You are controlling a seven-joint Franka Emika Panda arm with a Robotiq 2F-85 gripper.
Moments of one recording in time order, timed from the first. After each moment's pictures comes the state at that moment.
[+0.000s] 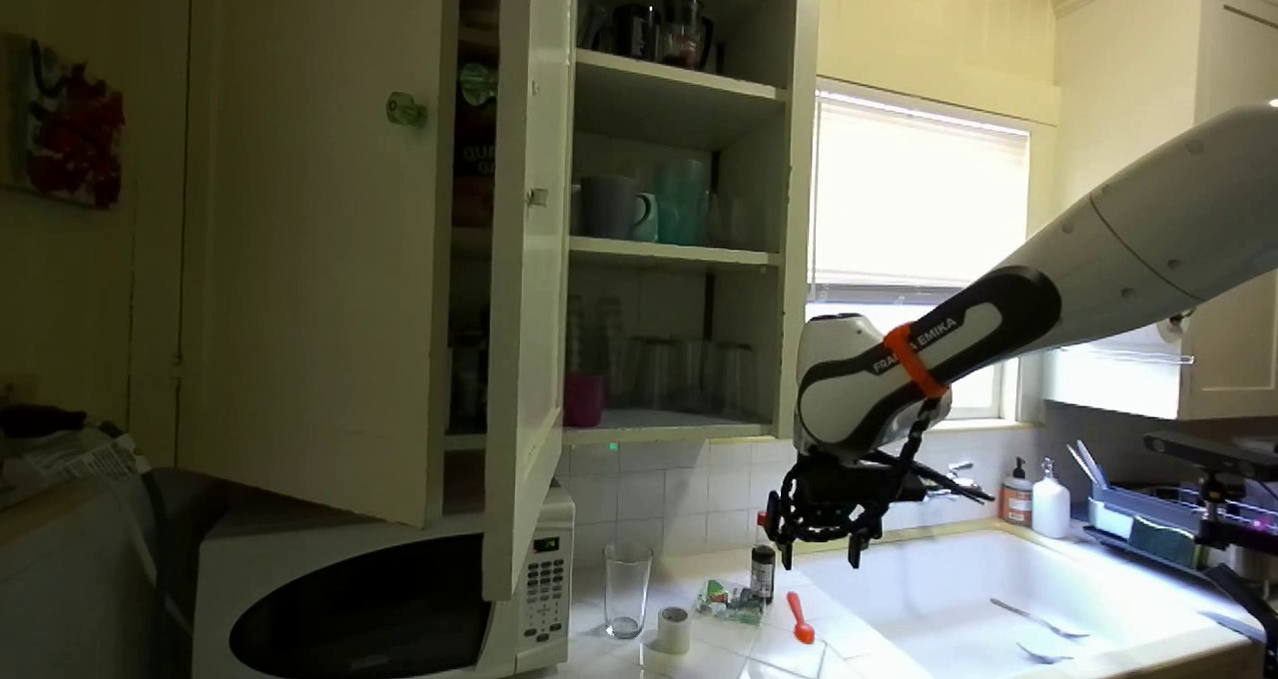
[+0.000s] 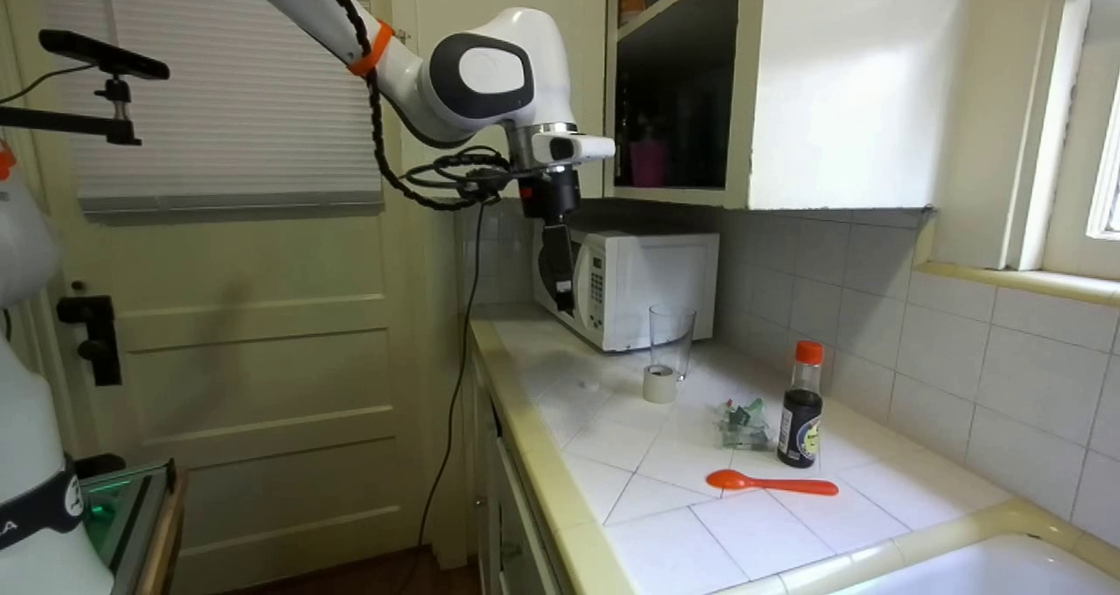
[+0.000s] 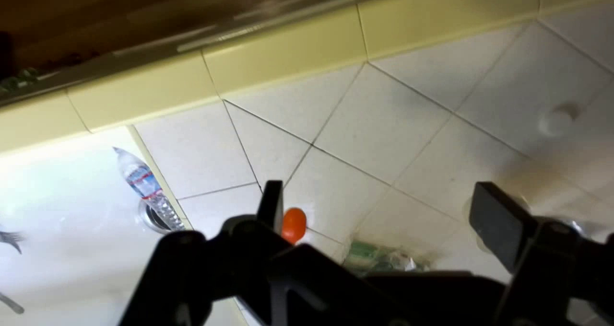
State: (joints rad) arm -0.09 -0.06 -0.02 -2.23 -0.16 2.31 0.51
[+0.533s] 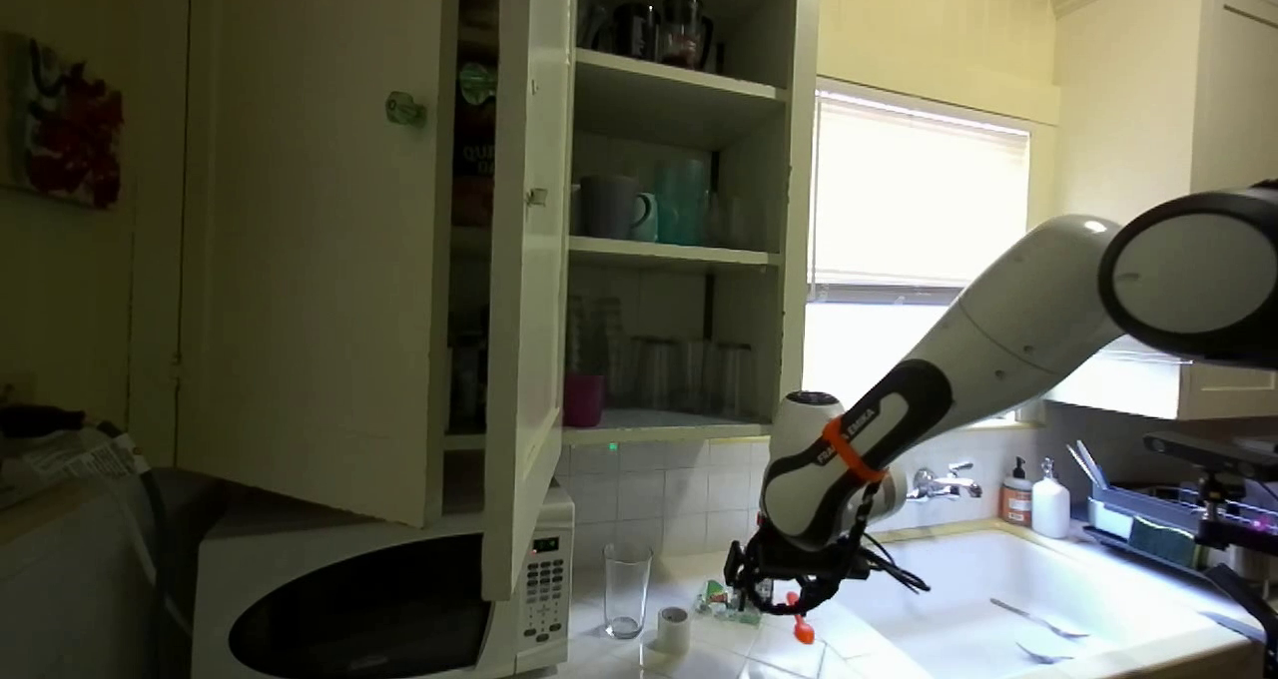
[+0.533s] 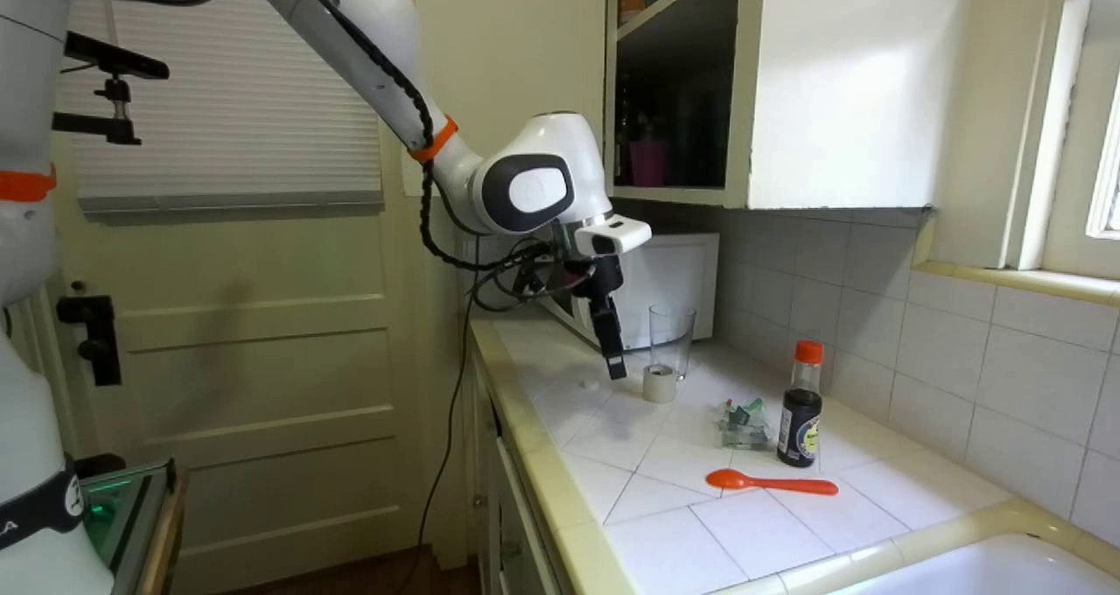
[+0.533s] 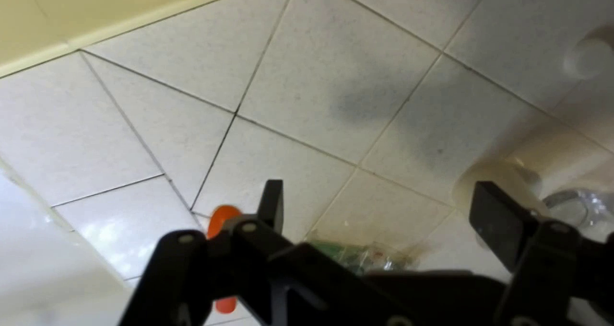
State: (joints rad) arm -0.06 0.26 -0.05 -2.14 -0.12 2.67 0.53
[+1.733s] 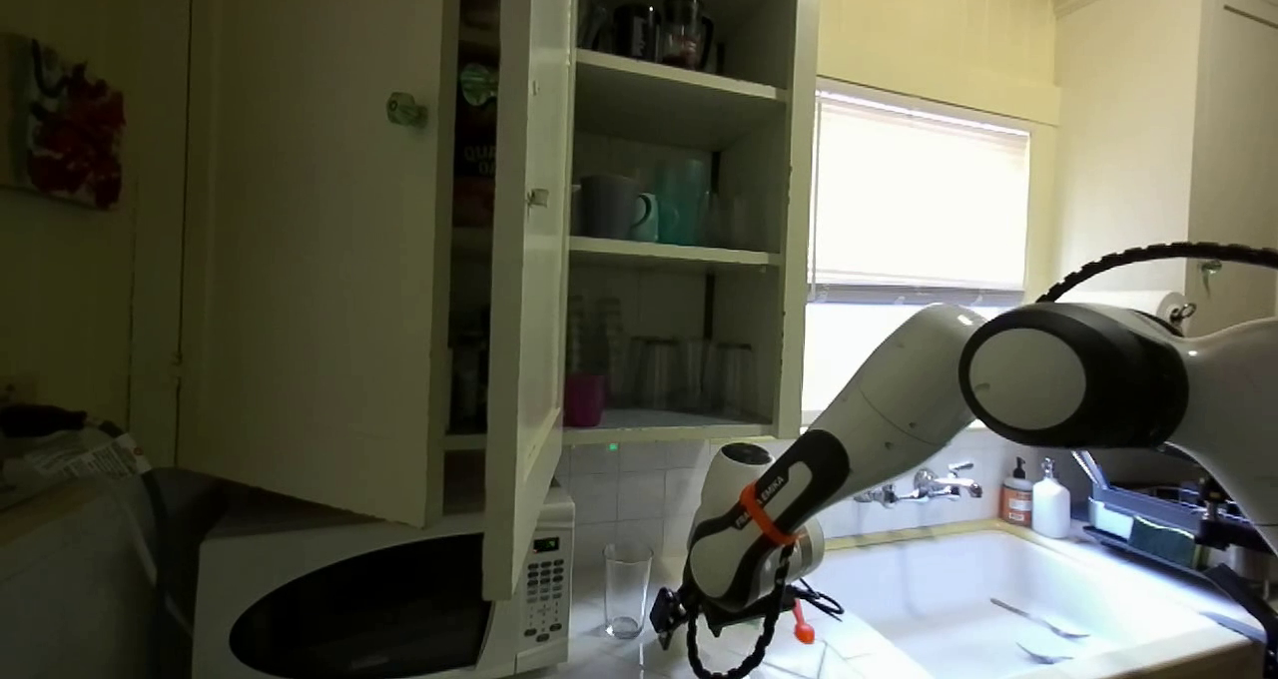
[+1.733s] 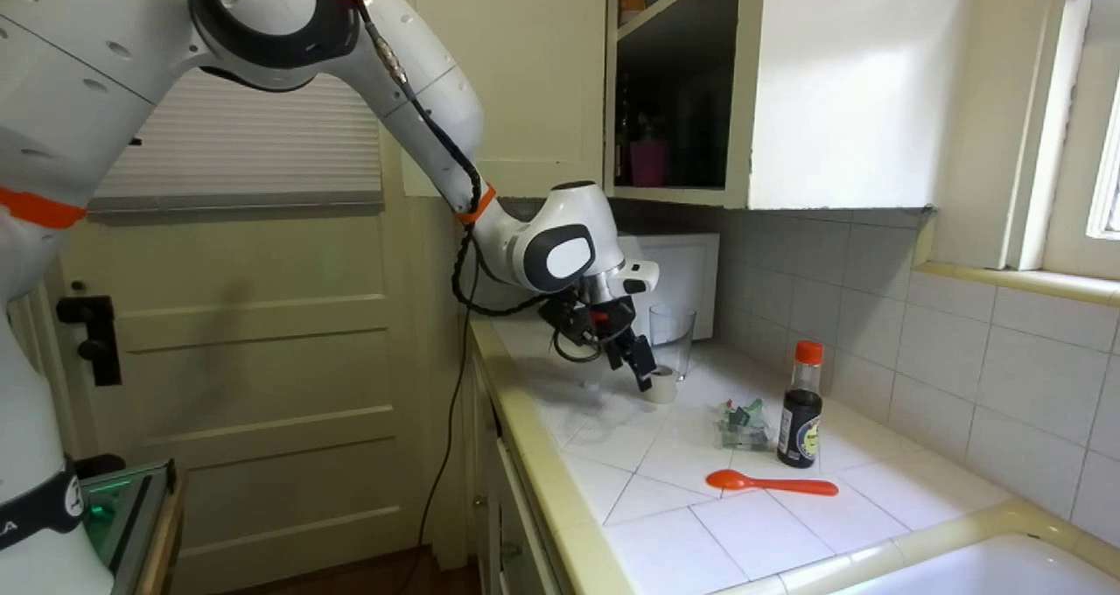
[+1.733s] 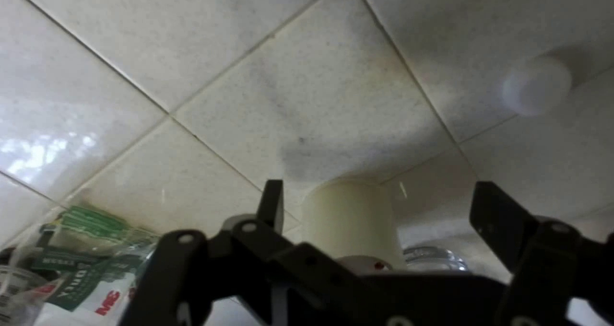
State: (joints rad) arm 0.01 0.59 -0.02 -1.87 -0.08 2.83 0.18
